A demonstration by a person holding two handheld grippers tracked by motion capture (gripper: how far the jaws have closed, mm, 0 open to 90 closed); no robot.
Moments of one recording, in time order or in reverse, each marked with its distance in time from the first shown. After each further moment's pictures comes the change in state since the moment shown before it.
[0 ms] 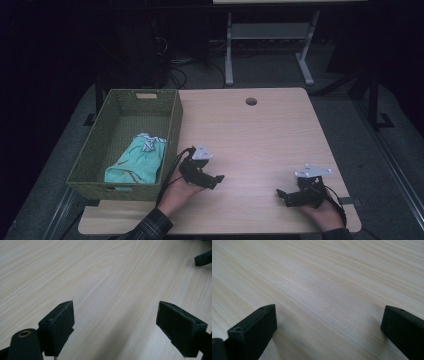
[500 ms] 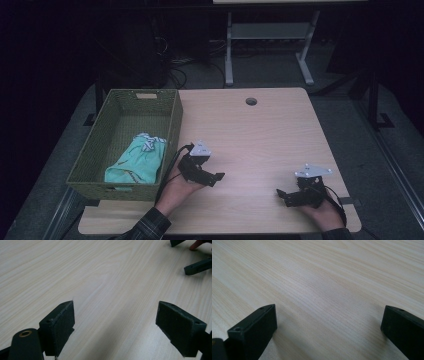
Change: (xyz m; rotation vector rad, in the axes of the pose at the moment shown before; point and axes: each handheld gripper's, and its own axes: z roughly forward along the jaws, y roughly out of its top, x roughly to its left) left arm 0.000 0.010 -0.008 -0.009 -0.024 -0.013; right arm 0.000 0.000 0.000 0.000 0.000 0.000
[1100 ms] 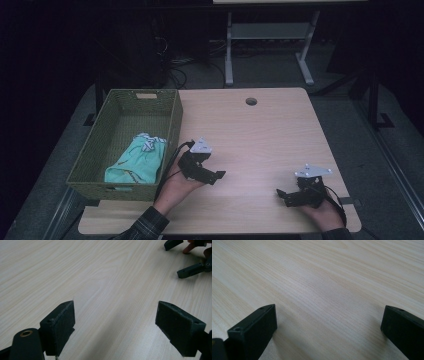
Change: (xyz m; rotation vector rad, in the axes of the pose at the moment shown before) left arm -0.001 0.012 -0.009 -0.001 -0.011 0.008; right arm 0.000 0.000 0.000 0.000 0.000 0.000
